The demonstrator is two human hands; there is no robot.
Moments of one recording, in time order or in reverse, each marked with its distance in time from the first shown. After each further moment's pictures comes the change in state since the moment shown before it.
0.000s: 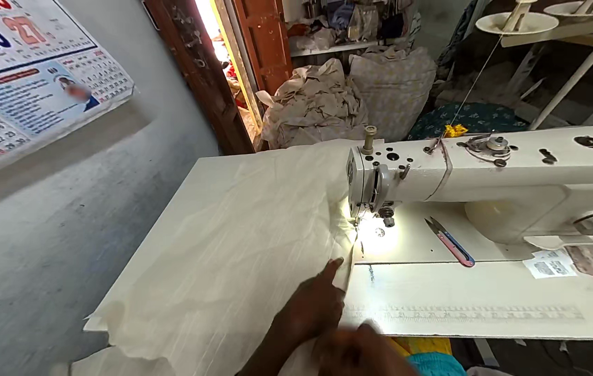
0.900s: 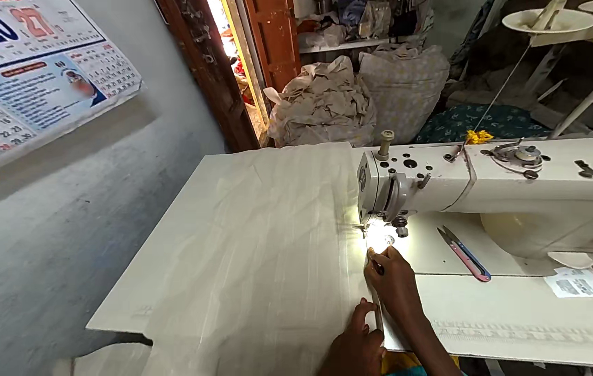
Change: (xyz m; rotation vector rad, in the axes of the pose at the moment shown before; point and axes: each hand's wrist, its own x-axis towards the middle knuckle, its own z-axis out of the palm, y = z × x) left_hand -0.006 0.027 0.087 -0.379 0.374 0.147; right_hand 0.095 0.110 -0.036 -0.601 0.793 0.142
